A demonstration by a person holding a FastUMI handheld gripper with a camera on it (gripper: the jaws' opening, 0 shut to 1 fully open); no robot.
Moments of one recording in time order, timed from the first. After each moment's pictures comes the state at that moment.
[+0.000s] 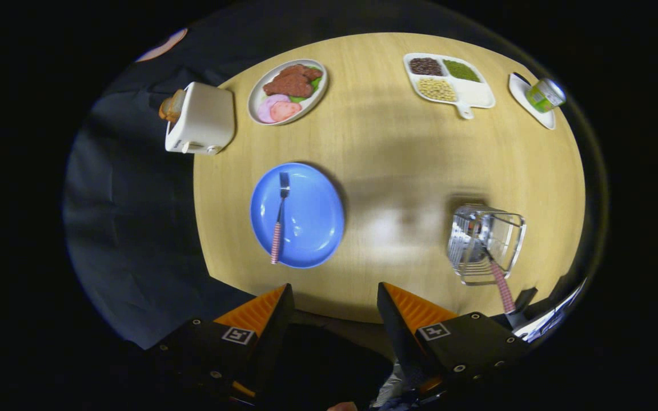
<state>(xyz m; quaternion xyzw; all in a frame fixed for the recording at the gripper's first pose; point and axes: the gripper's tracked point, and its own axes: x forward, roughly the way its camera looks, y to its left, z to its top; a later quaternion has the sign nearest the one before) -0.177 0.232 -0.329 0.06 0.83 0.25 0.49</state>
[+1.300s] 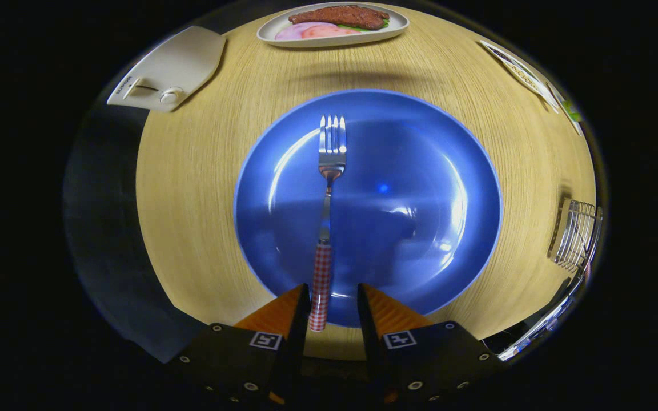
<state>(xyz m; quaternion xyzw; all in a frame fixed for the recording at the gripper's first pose) -0.280 0.347 -0.447 -0.04 0.85 0.17 0.51</state>
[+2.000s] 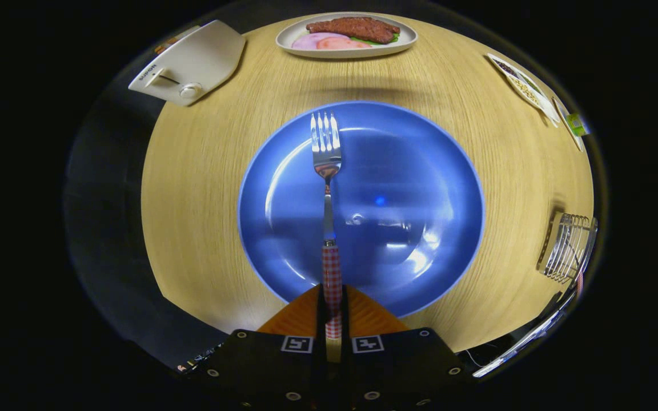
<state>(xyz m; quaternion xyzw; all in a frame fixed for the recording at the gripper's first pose) -0.262 0.336 -0.425 -0.04 0.81 0.21 0.54</state>
